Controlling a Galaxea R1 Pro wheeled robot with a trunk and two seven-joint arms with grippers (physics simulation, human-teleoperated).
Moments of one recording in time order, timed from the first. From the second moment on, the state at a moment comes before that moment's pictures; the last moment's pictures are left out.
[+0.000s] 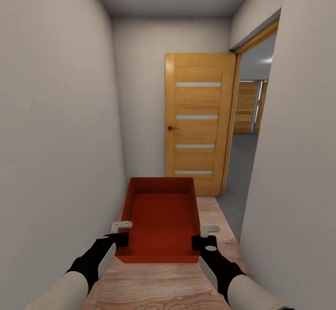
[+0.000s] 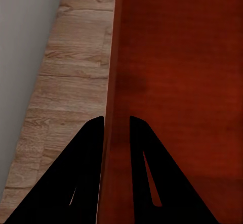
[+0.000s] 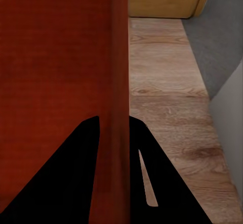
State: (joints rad) left arm -0.63 -0.02 -0.09 -0.50 0.18 0.30 0.11; right arm -0.65 0.14 0.27 -0.34 -0.18 0.03 -0.28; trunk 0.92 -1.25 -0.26
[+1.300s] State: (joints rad) left arm -0.63 -0.03 -0.09 -0.48 0.19 0.25 0.11; right arm -0.65 0.13 0.26 -0.33 -0.15 0.00 -0.27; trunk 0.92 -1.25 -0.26
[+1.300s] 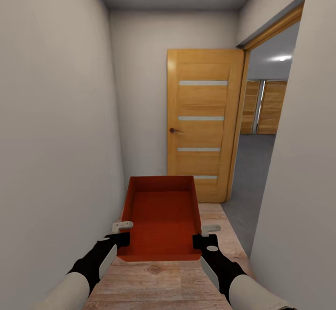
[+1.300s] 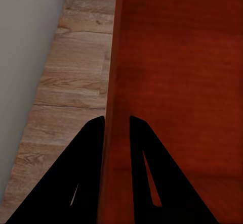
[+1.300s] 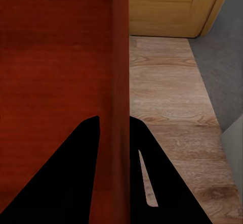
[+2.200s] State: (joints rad) left arm -0.63 -0.02 -0.10 -0.50 0.20 0.27 0.11; right arm -0.65 0.14 0.26 -0.34 -0.16 0.01 -0.28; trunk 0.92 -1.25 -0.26
